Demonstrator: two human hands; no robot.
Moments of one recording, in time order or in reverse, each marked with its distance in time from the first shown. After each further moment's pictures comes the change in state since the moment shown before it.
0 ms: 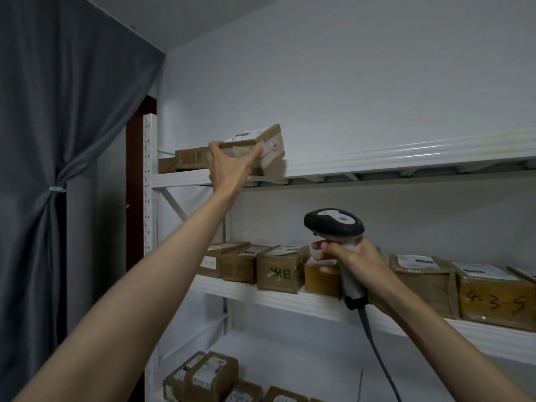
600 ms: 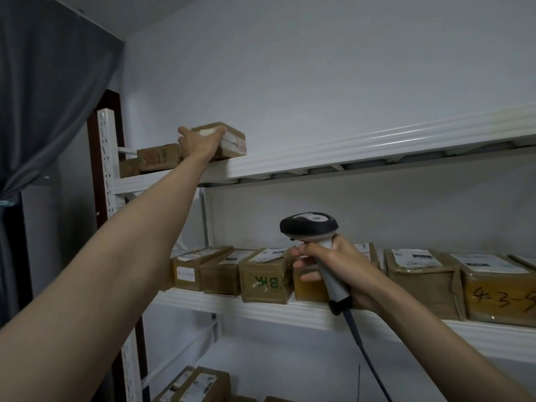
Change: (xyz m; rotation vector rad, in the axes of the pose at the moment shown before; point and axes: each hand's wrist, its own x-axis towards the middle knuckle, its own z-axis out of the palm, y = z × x) left_hand 0.138 -0.039 0.064 0.117 -0.033 -0.180; right_hand 0.044 0.014 0.002 0.093 -0.091 0.112
